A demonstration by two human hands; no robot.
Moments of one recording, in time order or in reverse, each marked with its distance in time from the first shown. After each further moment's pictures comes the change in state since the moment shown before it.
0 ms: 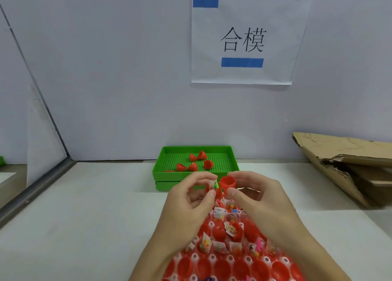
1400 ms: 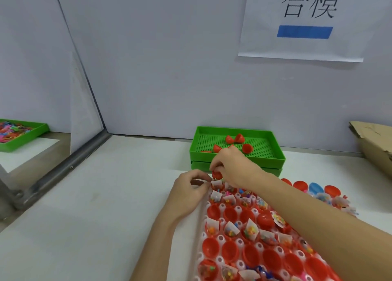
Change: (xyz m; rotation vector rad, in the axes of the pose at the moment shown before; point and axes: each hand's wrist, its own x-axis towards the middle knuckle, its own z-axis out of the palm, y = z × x) left_hand 0.013 -0.099 -0.082 0.343 0.115 -0.267; right_hand 0.114 0.035 0.114 -0.936 -0.499 -0.242
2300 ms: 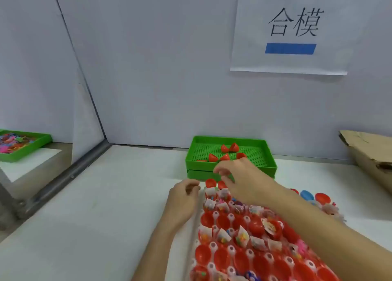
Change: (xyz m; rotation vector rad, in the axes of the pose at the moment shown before) left_hand -0.003 0.000 0.006 0.062 0.093 -0.100; right_hand -0.044 0.010 -0.020 0.059 0.104 -0.075
